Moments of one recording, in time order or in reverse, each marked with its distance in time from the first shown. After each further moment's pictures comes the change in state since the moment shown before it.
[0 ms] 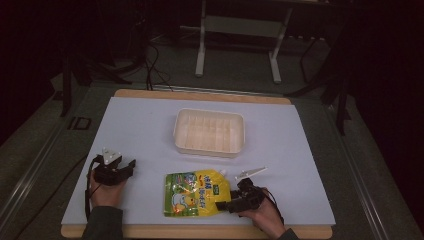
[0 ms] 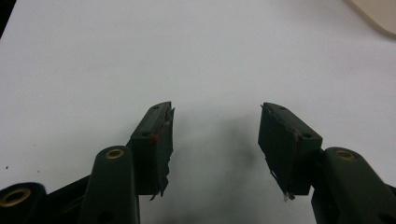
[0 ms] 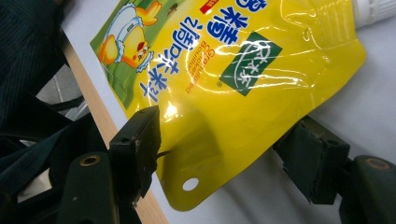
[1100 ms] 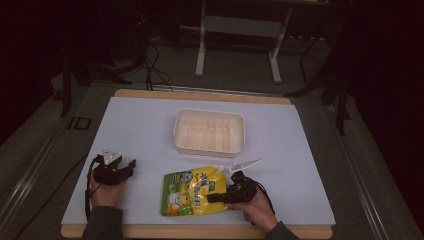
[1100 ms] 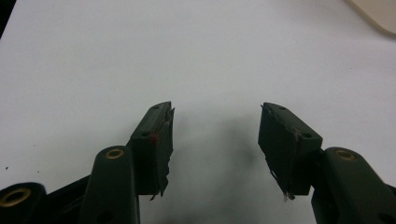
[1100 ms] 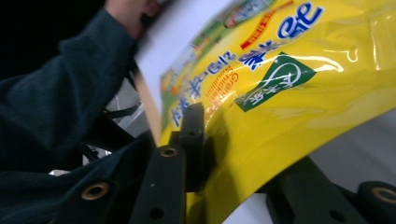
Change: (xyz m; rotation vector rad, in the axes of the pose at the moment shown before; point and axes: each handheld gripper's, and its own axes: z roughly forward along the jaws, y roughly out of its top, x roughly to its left) left arm 0.000 0.000 0.000 -0.001 0.000 0.000; right arm 0.013 0.028 0.002 -0.058 0.227 -0.015
